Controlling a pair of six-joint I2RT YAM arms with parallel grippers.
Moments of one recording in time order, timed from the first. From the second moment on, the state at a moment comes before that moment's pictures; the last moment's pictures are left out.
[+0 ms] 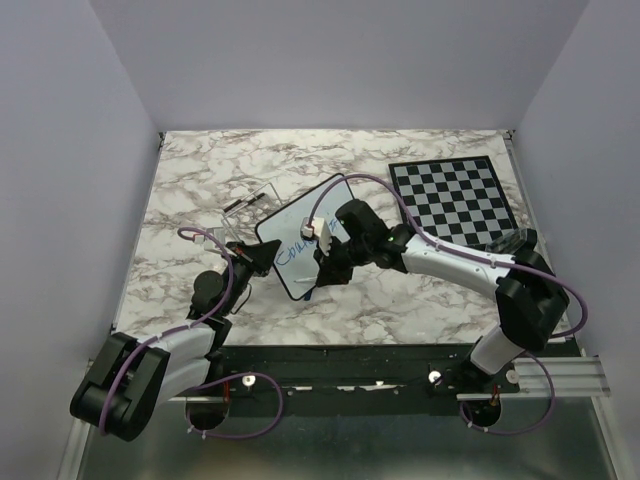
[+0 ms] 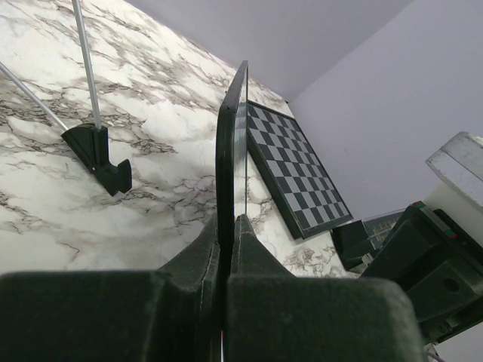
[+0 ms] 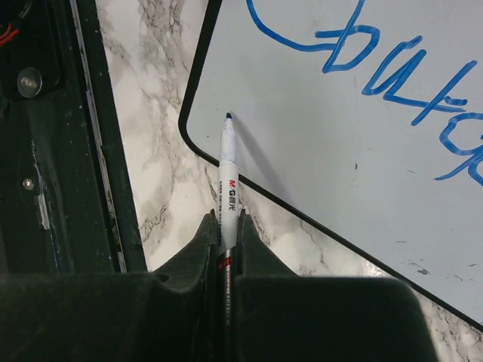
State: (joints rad) left arm -0.38 1.07 0.04 1.14 0.09 -0.80; right arm 0.86 1.61 1.11 -0.31 -0.52 -0.23
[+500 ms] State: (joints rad) left arm -0.38 1.05 0.04 1.12 0.08 -0.79; right arm 0.86 1.62 1.11 -0.31 -0.46 -0.22
